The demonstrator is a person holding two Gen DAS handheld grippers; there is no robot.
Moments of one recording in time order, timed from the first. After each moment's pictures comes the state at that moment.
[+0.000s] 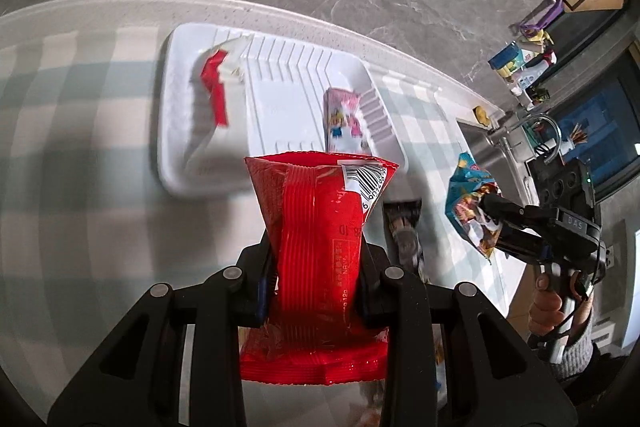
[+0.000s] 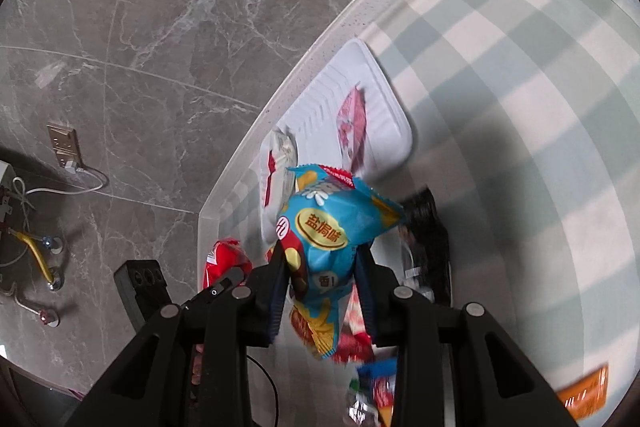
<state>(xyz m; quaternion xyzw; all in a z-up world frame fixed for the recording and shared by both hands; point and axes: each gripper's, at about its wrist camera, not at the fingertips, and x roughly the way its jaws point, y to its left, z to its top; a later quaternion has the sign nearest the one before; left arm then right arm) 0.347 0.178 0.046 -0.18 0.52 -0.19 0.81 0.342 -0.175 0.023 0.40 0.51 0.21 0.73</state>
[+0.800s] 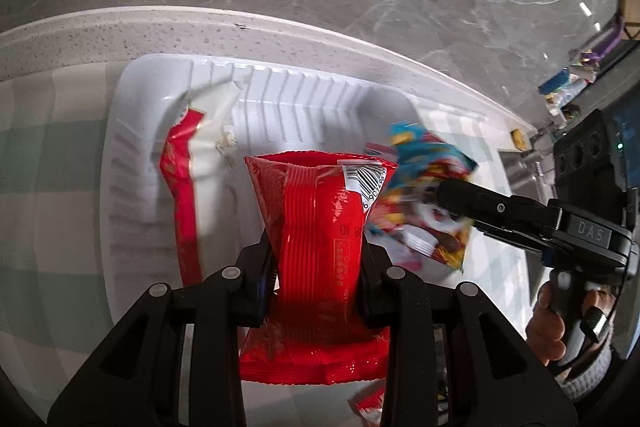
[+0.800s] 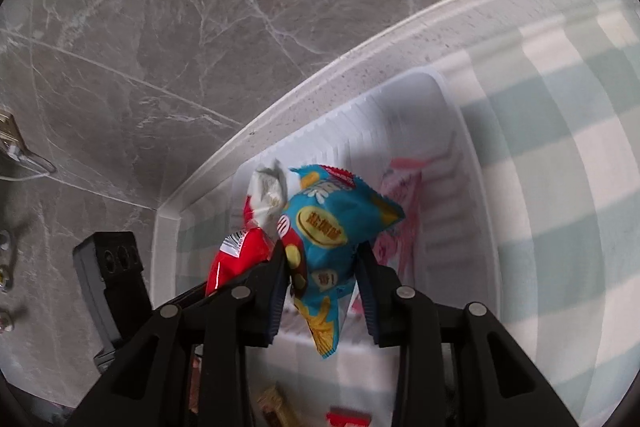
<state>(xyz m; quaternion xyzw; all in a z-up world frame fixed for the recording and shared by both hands) 0.487 0.146 -0.009 -0.18 0.54 -0.14 0.81 0.484 -0.104 -0.003 0.28 0.55 0.22 0.75</state>
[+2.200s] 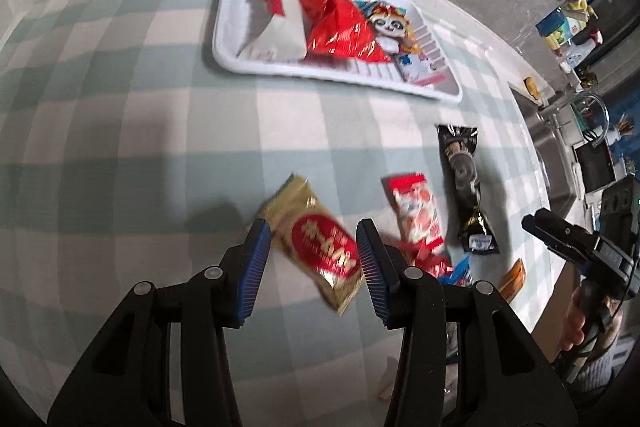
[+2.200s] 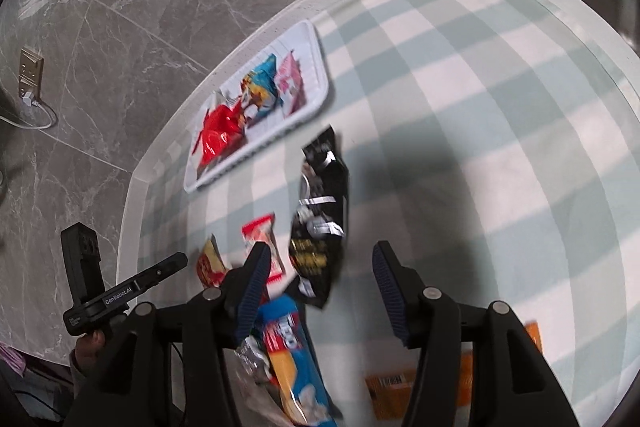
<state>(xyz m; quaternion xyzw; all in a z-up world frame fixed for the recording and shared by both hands) 0.263 0.166 -0.004 -0.14 0.57 -0.10 0.80 0.250 -0.188 0.008 0.27 0.53 0.15 0.79</state>
